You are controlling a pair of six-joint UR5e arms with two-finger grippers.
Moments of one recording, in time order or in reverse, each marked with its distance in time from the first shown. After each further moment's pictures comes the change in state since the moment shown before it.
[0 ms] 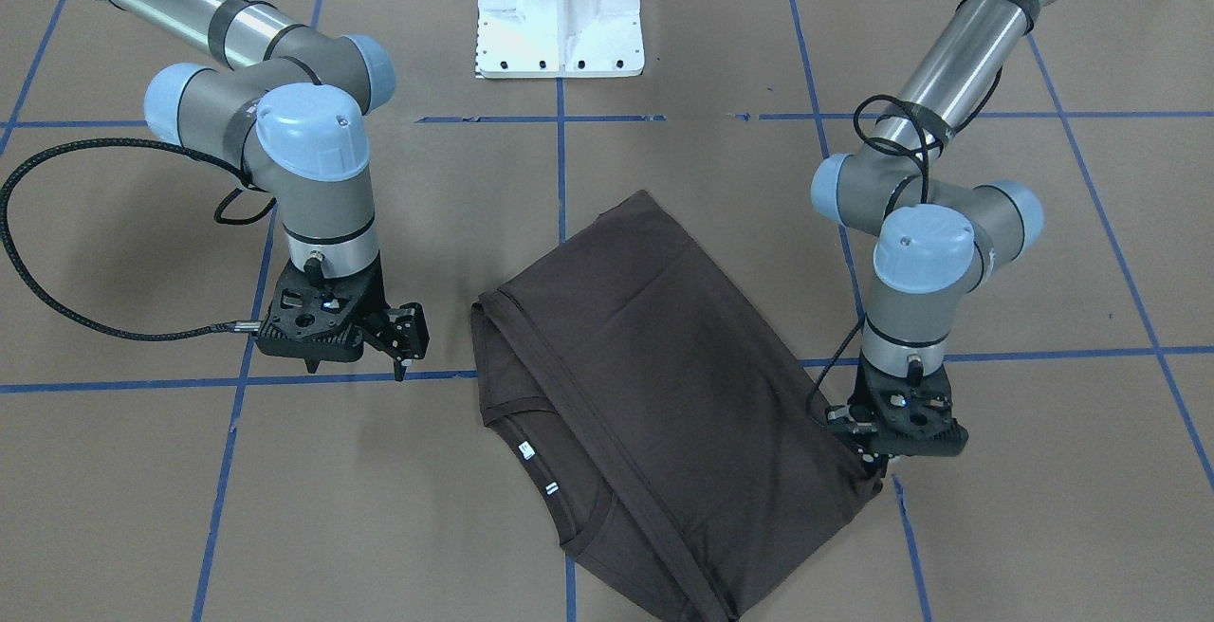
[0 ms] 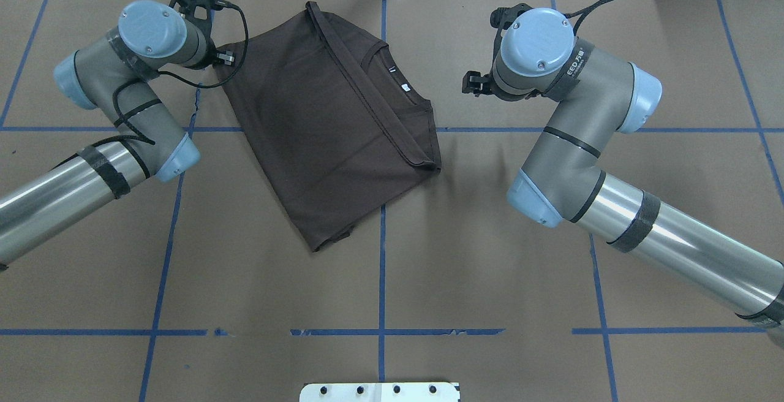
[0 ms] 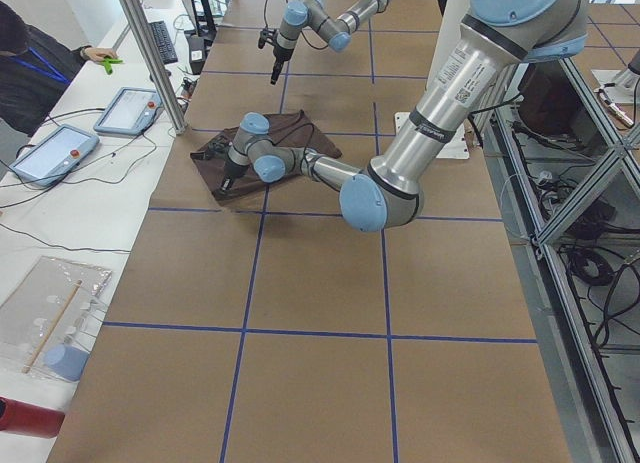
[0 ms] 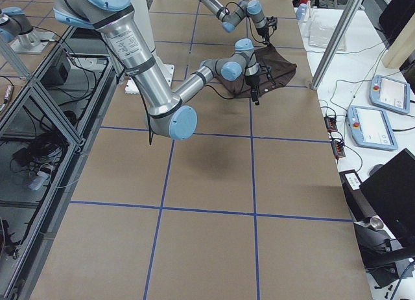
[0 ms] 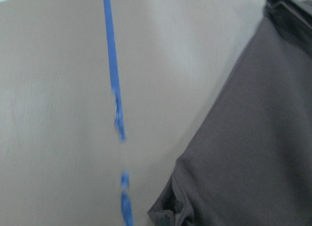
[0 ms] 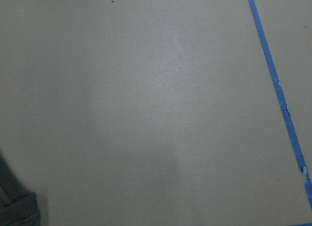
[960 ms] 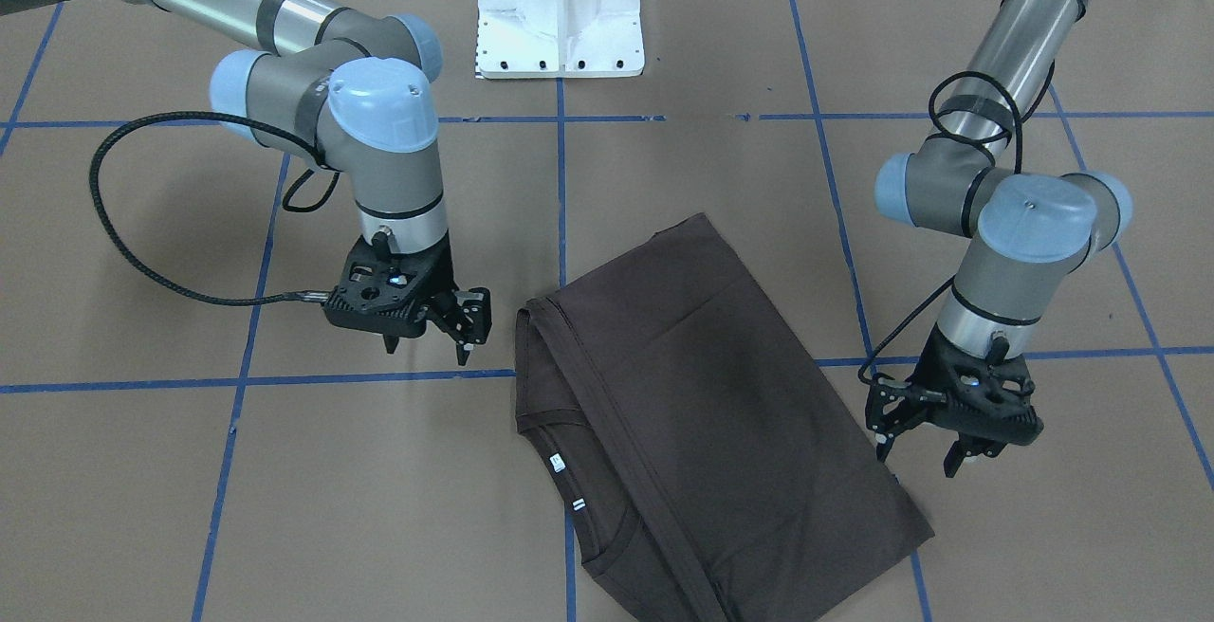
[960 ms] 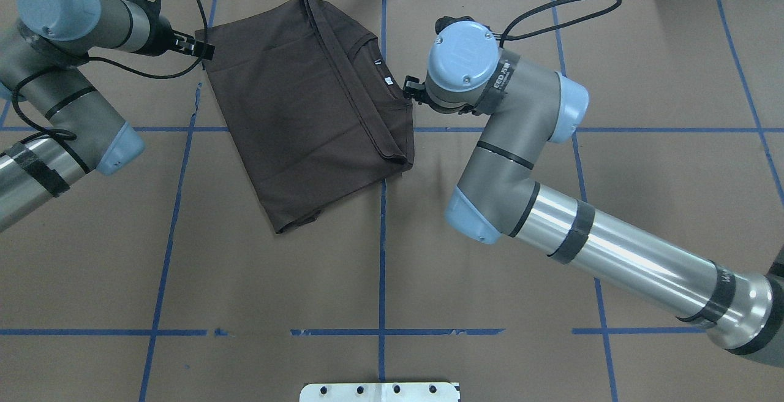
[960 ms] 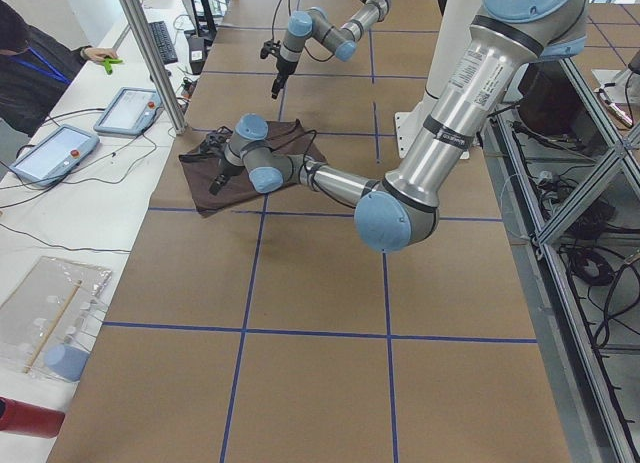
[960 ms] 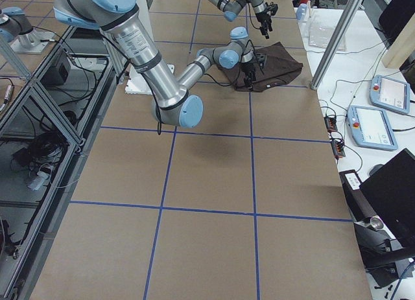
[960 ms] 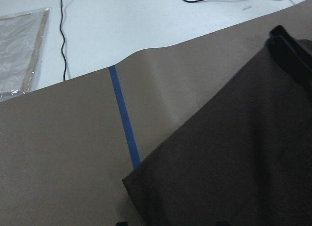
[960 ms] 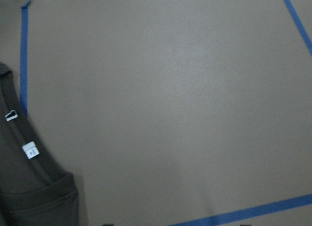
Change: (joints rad) left arm -0.071 0.175 -0.241 -0.134 -0.205 0.123; right arm -0.100 0.170 -0.108 0.016 -0.026 0.259
